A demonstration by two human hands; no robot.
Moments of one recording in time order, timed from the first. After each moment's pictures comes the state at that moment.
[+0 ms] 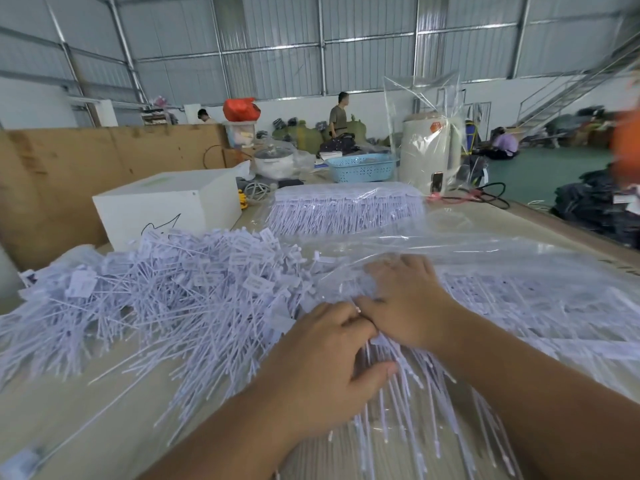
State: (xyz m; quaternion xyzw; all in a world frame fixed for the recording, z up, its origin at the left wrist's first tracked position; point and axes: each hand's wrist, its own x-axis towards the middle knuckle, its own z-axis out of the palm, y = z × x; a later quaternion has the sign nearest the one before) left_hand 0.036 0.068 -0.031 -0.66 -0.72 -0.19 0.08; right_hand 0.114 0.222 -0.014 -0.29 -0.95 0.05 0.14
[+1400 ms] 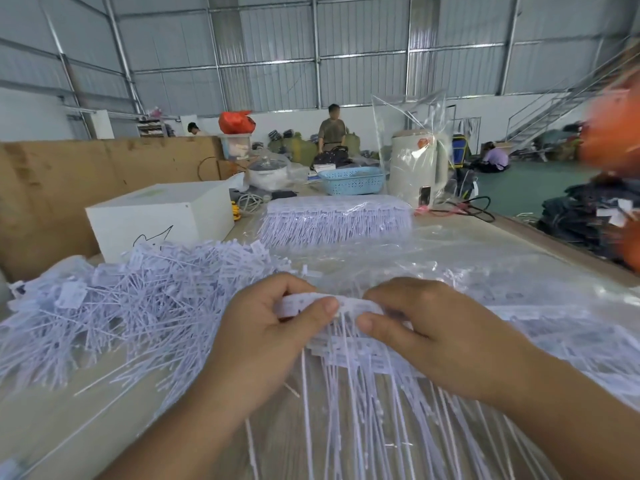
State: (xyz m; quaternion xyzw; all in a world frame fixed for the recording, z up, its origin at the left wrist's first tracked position) left_hand 0.035 0.054 0.005 -0.48 -0.63 -0.61 -0.04; right_hand 0.192 0.186 0.022 -0.10 -0.95 0.12 0.25
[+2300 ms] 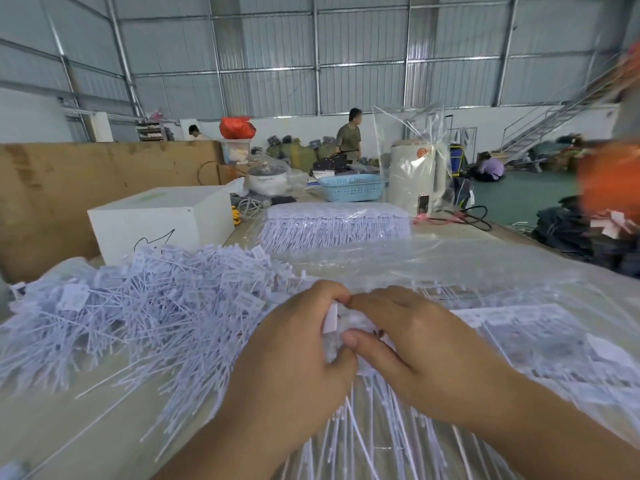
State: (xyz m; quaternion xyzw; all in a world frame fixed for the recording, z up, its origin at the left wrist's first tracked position) left_hand 0.062 0.047 0.006 -0.56 -0.70 -0.42 0.13; right_hand 0.183 0.164 0.017 -0.07 -0.95 0.05 0.30
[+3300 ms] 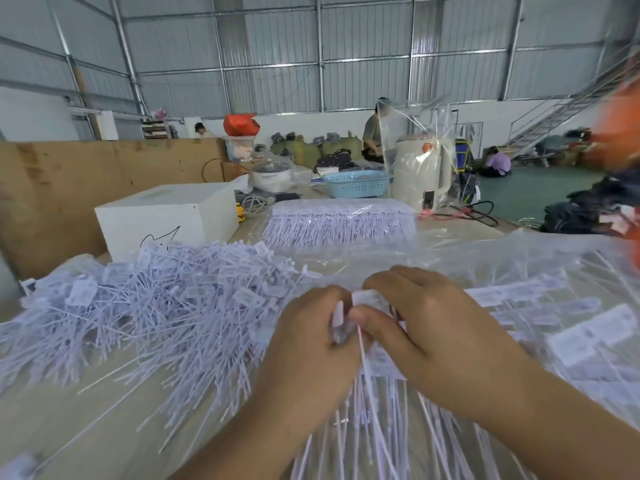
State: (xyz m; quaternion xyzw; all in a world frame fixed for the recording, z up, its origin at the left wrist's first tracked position) left_hand 0.062 0.069 -0.006 -0.54 -0.67 -0.50 0.04; right_hand 0.186 0.159 0.028 -0.12 -0.94 0.04 0.33
